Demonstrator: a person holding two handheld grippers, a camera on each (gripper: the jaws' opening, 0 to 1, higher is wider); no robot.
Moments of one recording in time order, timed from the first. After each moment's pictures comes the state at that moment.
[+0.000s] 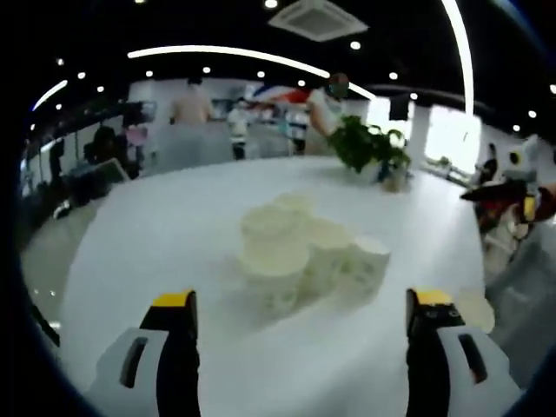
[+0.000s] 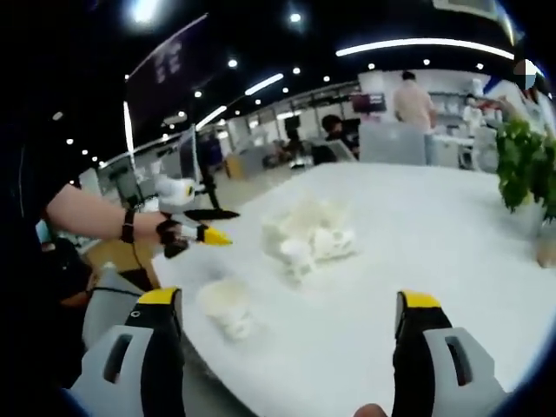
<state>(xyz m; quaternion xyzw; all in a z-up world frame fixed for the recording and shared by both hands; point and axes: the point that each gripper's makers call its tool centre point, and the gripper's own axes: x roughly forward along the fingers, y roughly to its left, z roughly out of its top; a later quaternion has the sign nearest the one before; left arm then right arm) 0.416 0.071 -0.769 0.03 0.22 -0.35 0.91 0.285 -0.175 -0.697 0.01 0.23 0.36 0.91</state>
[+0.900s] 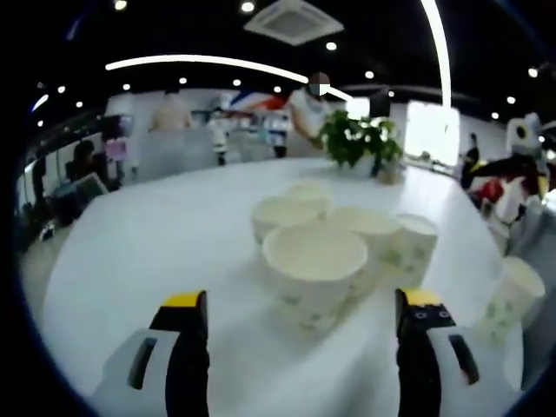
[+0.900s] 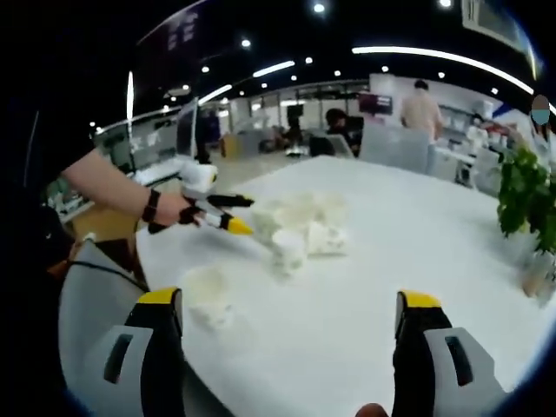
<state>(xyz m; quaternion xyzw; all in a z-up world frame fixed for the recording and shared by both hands) 0.460 0.056 -0.796 0.04 0.18 -0.40 0.90 0.291 -0.175 -0.717 -0.05 0.23 0.33 0.91</state>
